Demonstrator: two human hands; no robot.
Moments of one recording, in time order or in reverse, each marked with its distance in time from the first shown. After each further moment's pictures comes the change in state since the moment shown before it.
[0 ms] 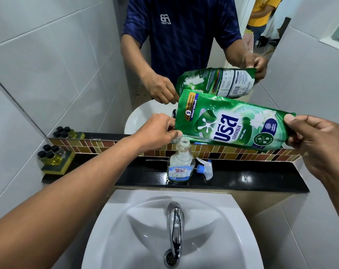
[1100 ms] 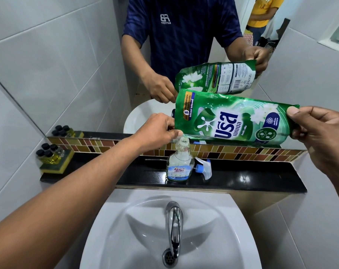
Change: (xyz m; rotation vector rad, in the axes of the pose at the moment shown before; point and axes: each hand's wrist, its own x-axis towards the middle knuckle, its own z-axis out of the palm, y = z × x) left_hand -0.004 0.004 0.001 -0.063 0.033 -0.047; right_hand 0.012 -0.009 -0.009 -0.097 -0.083 -0.081
